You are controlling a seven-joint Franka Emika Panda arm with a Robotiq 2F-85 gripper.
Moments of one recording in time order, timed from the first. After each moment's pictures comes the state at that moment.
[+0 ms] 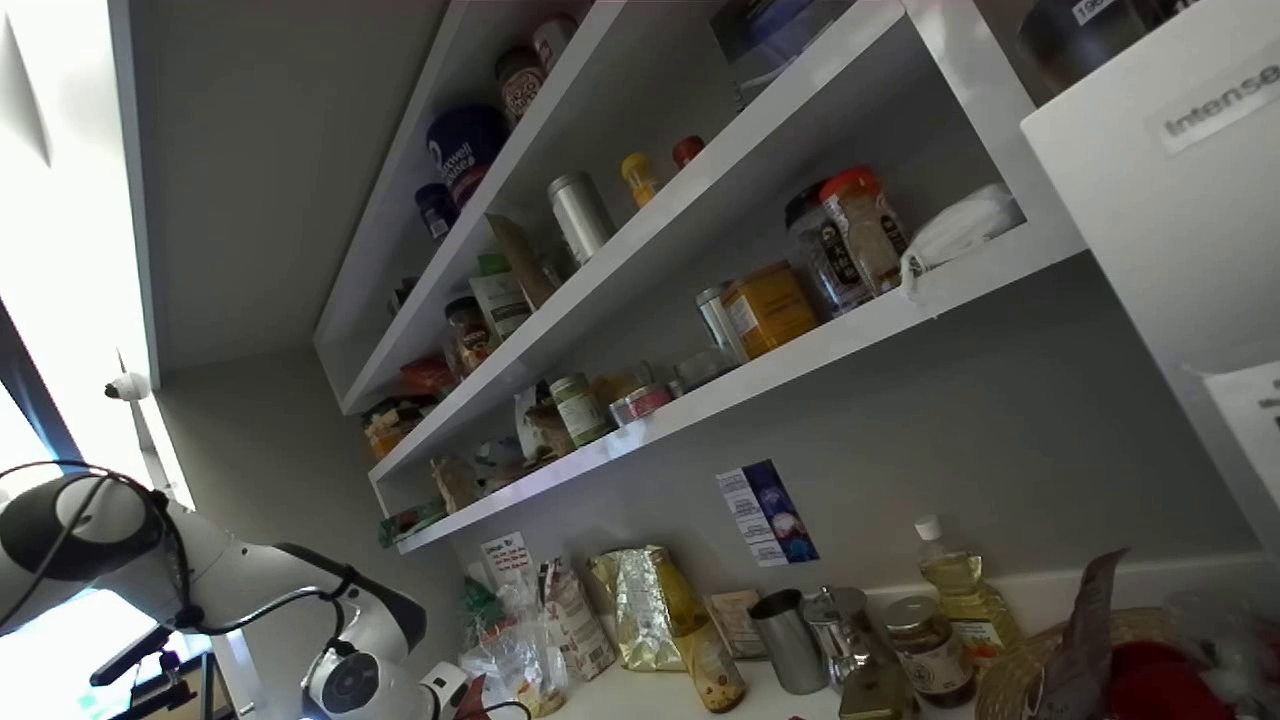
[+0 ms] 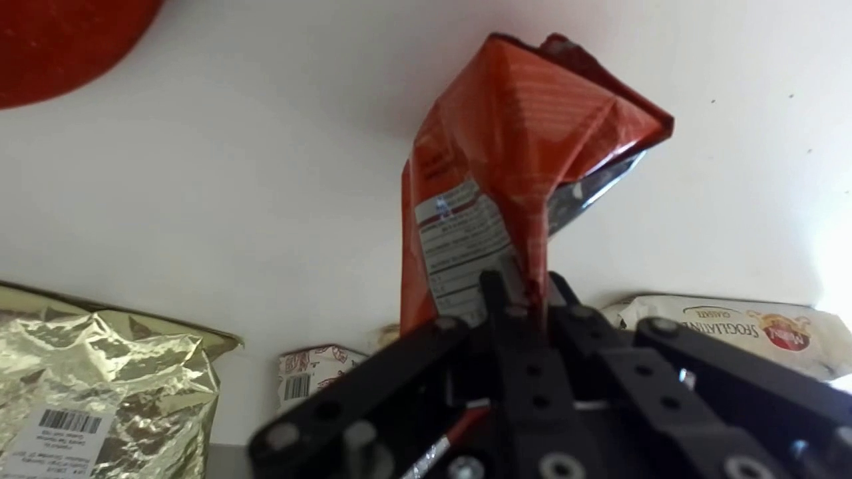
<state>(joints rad) 0.87 0.56 -0.16 -2.04 2.26 2.88 -2.35</state>
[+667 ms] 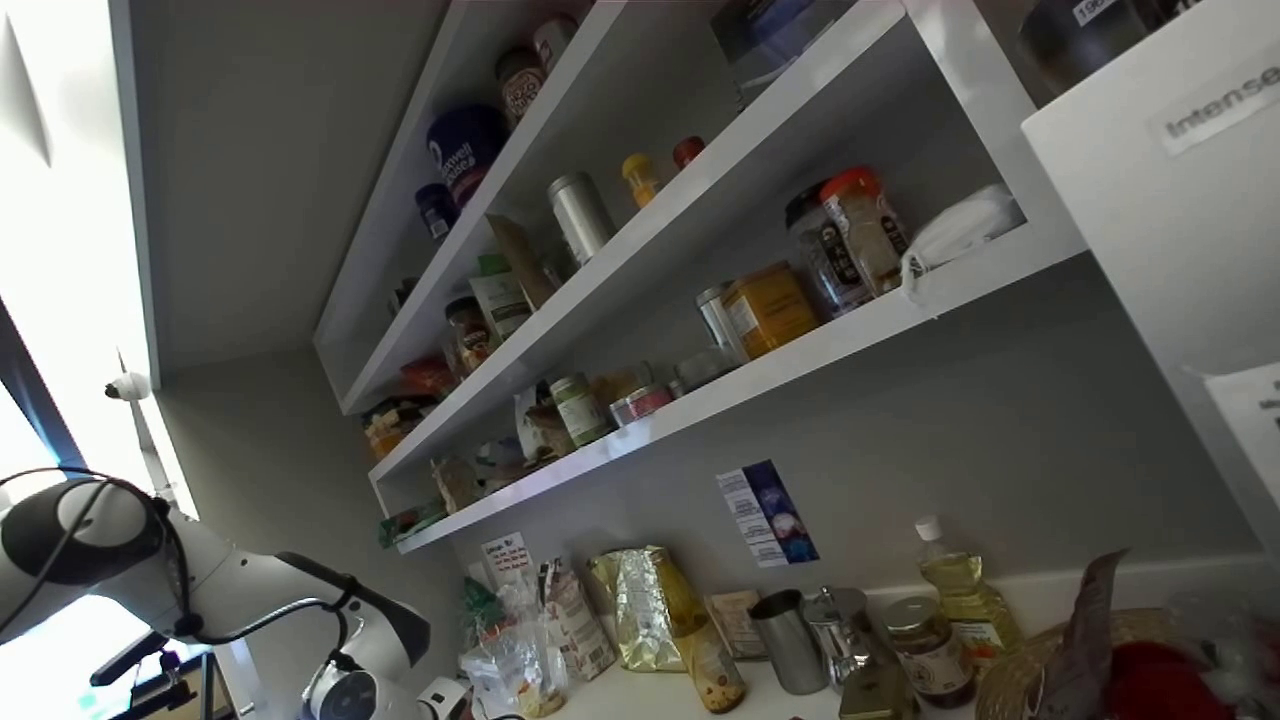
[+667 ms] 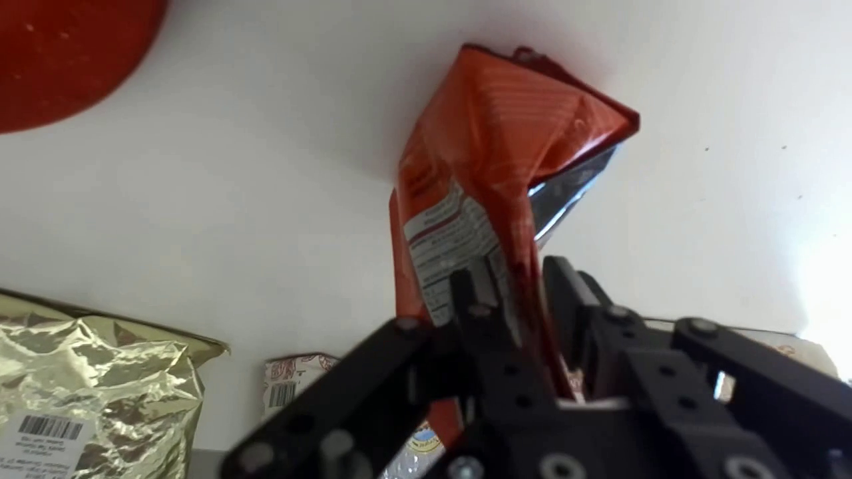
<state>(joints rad) 0.90 0.58 -0.20 -2.06 2.34 2.84 -2.46</state>
